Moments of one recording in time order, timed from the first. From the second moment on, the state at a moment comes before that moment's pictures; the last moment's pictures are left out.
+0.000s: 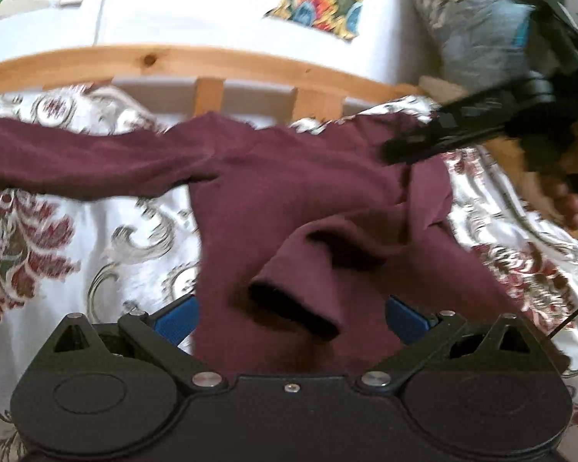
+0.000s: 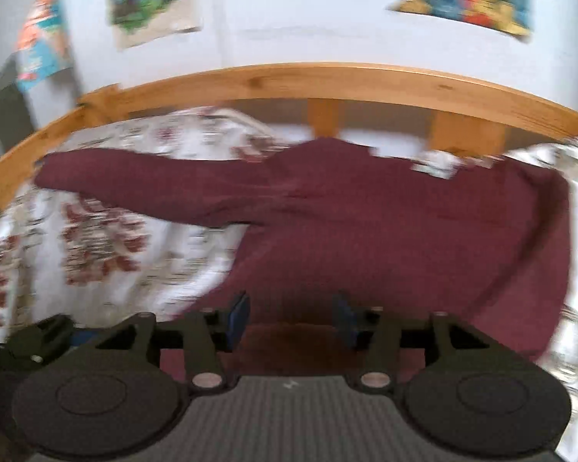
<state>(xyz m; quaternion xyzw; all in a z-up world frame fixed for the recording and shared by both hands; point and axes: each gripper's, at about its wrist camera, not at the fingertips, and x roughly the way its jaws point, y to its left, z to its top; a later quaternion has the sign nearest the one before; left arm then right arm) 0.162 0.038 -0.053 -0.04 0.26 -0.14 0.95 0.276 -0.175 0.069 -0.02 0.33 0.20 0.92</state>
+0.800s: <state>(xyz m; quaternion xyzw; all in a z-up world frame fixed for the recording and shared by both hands) 0.196 0.058 -0.069 -0.13 0.30 -0.18 0.93 0.410 -0.293 0.080 -0.06 0.40 0.02 0.91</state>
